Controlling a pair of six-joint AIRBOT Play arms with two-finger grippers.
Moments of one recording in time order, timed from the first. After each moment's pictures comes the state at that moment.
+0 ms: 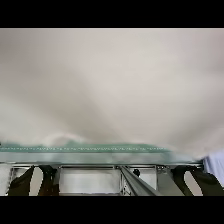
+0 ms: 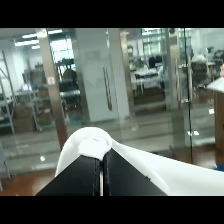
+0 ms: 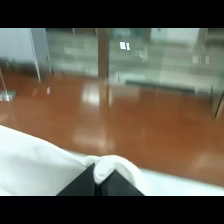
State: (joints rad) left arm 0.58 -0.61 1.92 0.84 -1.09 -1.24; right arm -0.21 -0.70 1.99 -1.04 1.47 1.47
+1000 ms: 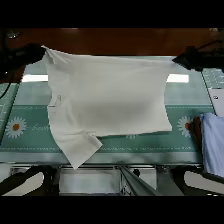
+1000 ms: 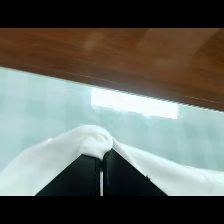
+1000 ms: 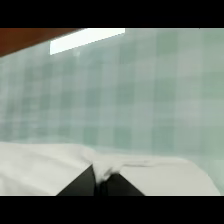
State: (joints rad) left arm 0.08 -1.21 1.16 0.81 -0.53 -1.19; right arm -0.21 -1.37 1.37 -0.73 1.05 1.30
